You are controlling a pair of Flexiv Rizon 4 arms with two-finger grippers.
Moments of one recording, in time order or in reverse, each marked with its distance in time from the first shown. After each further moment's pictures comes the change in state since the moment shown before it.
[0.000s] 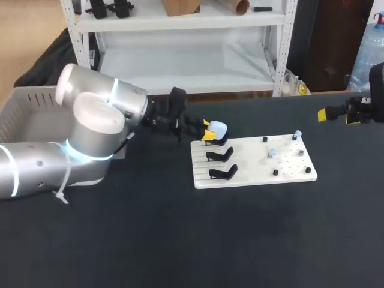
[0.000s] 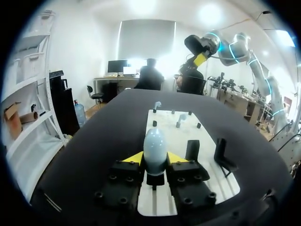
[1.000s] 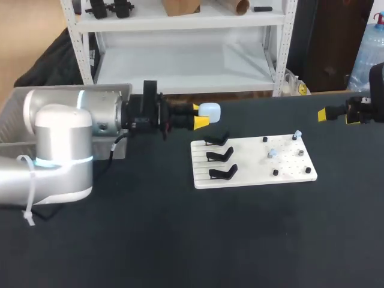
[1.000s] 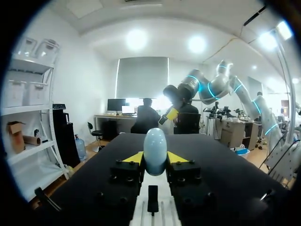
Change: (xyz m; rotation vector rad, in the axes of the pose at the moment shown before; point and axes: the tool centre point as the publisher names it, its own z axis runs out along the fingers) left arm -0.080 -0.069 -0.056 -0.023 -0.341 0.052; right arm 0.000 0.000 0.000 0.000 0.000 0.000
